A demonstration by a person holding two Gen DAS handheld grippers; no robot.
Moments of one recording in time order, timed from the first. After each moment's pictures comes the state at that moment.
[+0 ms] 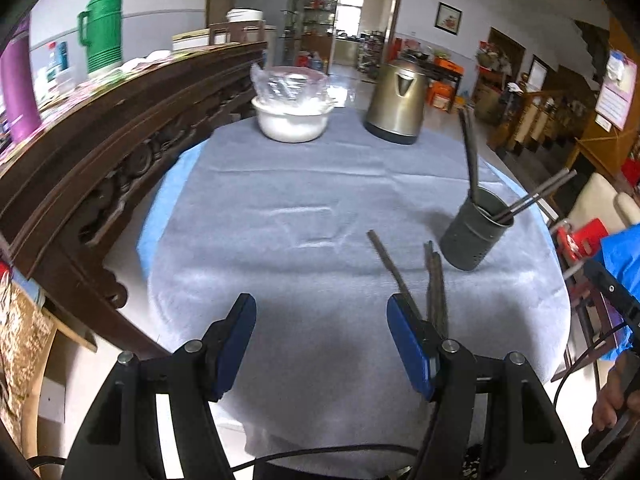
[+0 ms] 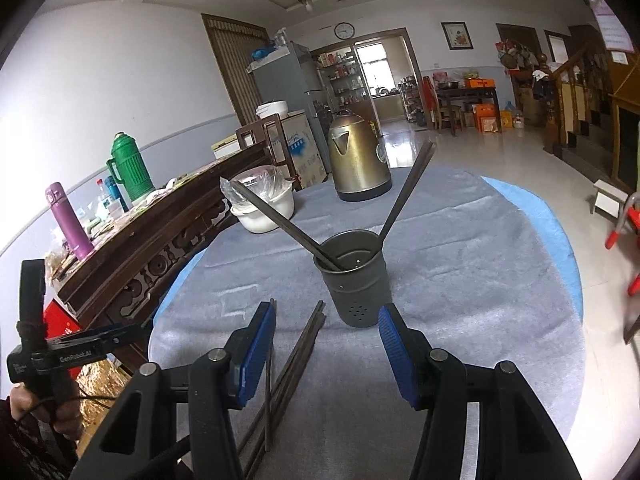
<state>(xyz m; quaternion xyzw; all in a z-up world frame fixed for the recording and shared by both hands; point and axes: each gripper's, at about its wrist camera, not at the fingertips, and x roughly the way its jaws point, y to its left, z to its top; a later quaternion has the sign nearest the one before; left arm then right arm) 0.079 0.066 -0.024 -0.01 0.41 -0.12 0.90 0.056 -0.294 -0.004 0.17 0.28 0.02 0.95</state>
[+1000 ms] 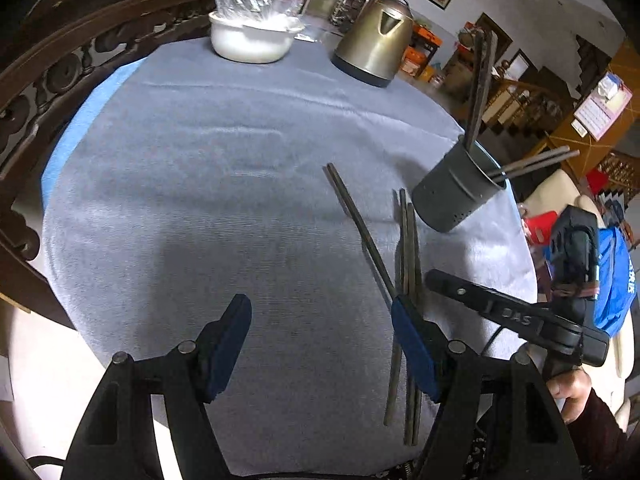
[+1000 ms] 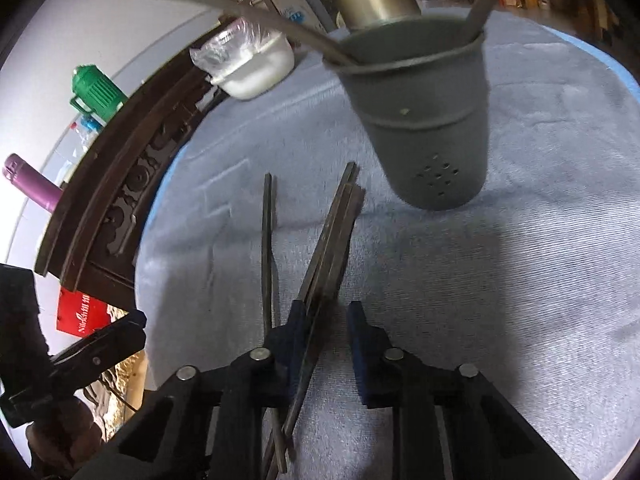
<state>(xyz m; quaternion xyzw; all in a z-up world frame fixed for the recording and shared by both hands) 0.125 0.036 -0.101 -0.08 0.50 -0.22 0.83 0.175 -0.247 -0.133 0.22 0.50 0.09 0.83</state>
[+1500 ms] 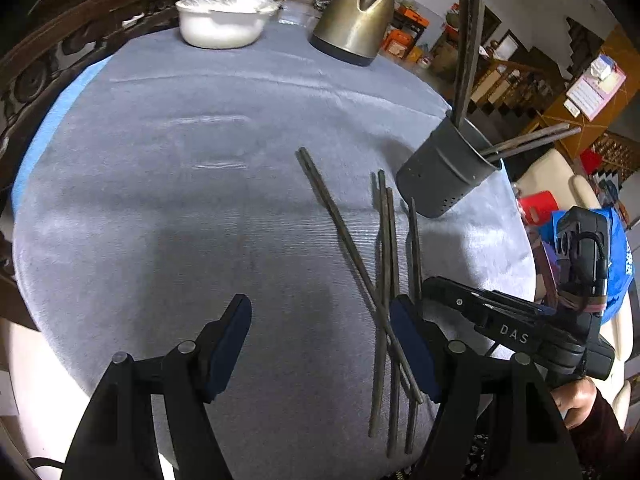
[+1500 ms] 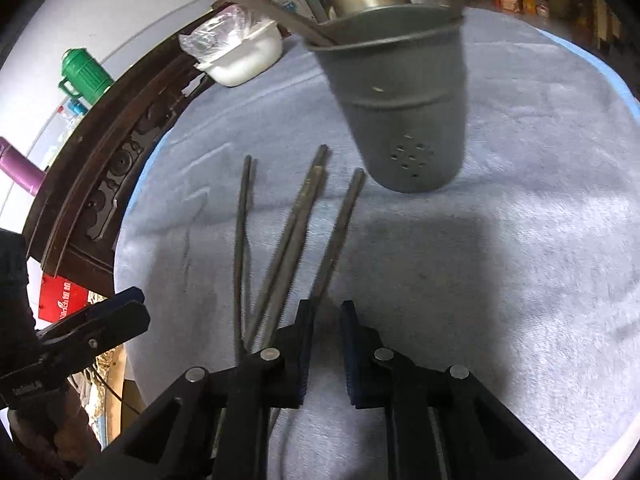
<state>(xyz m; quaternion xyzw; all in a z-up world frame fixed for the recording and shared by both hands) 0.137 0.006 -0.112 -0.06 0.52 -0.25 0.81 0.164 -0.261 -0.137 0.21 0.52 0.07 0.83</state>
